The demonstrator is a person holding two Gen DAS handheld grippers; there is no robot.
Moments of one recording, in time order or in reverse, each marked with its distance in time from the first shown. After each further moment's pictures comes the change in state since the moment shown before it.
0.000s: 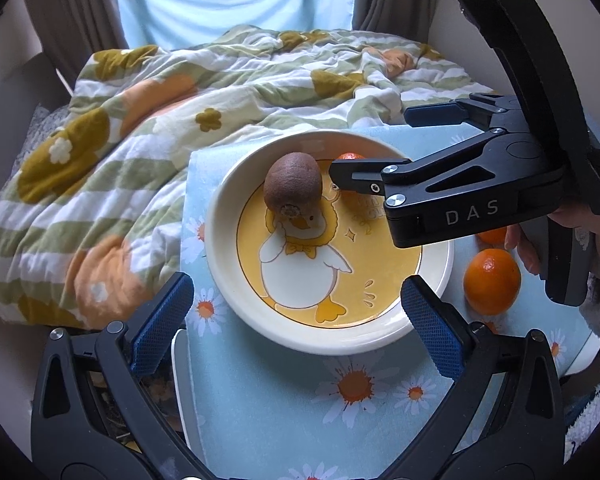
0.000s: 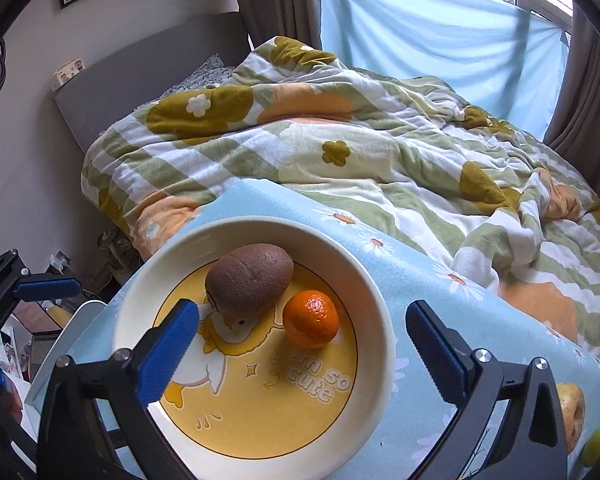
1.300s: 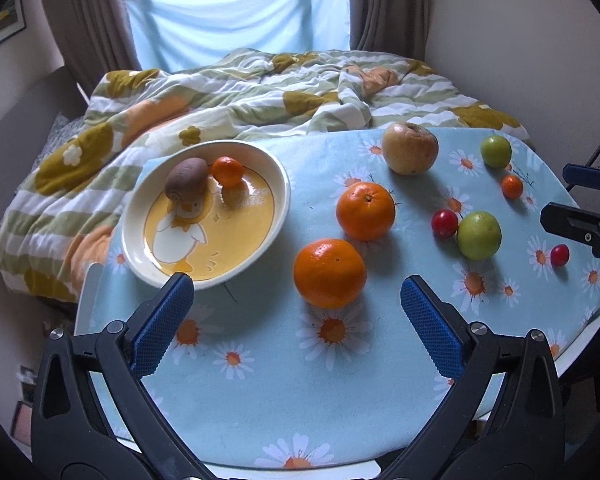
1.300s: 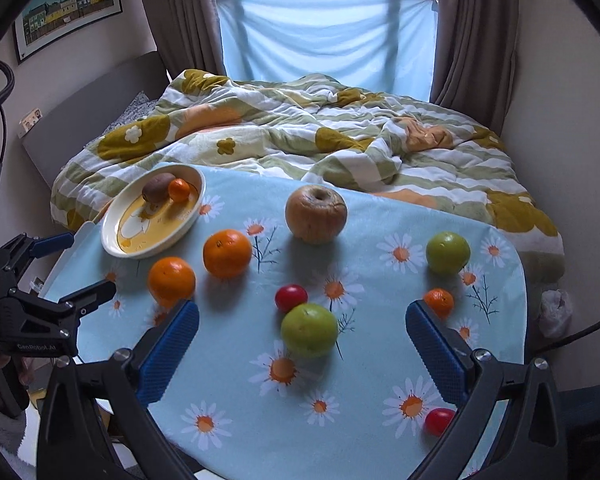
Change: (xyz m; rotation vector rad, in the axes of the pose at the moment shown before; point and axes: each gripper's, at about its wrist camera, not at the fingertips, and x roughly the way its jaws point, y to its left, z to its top) left arm -0.041 -0.166 -0.032 -0.041 -0.079 0.082; right arm -0.209 -0.112 -0.178 0.193 -0.029 -0.181
